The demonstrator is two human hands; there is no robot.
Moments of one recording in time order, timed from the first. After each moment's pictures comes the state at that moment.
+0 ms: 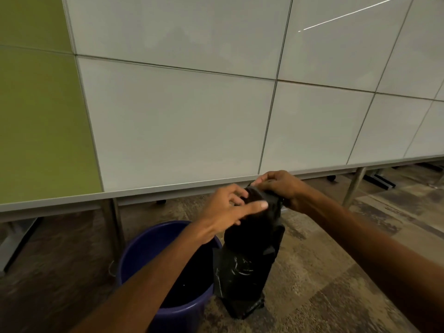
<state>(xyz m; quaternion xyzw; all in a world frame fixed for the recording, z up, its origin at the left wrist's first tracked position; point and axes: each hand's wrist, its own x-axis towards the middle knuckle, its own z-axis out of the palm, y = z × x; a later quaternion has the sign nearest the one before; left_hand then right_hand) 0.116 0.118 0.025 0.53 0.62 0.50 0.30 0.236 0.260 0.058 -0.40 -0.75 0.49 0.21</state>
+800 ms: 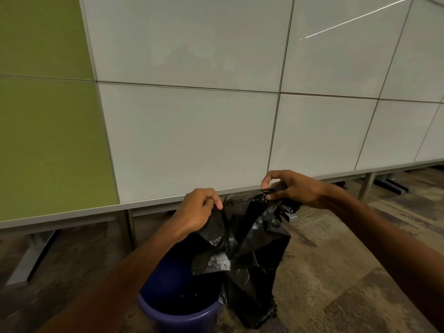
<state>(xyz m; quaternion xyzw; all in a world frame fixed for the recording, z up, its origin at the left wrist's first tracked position) 0.062 0.082 0.048 0.52 0.73 0.42 0.13 0.257 0.252 0.098 -0.23 -0.87 0.43 0.11</state>
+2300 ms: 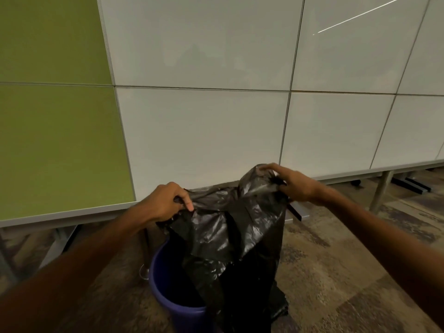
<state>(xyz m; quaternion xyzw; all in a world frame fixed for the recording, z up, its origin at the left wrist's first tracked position) 0.001 0.029 0.076 0.54 0.80 0.24 0.07 0.237 0.236 0.095 -0.27 -0.91 0.27 0.15</state>
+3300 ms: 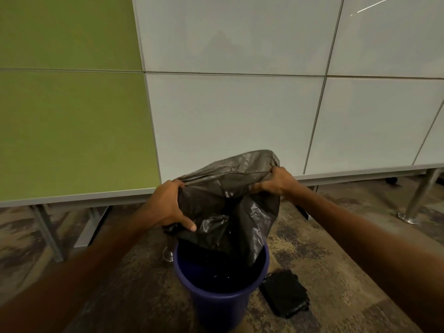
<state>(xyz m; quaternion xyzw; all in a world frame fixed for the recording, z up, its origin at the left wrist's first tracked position) -0.021 -0.006 0.045 0.42 0.88 0.20 0.05 0.136 0.225 0.048 -0.39 -0.84 0.32 0.18</state>
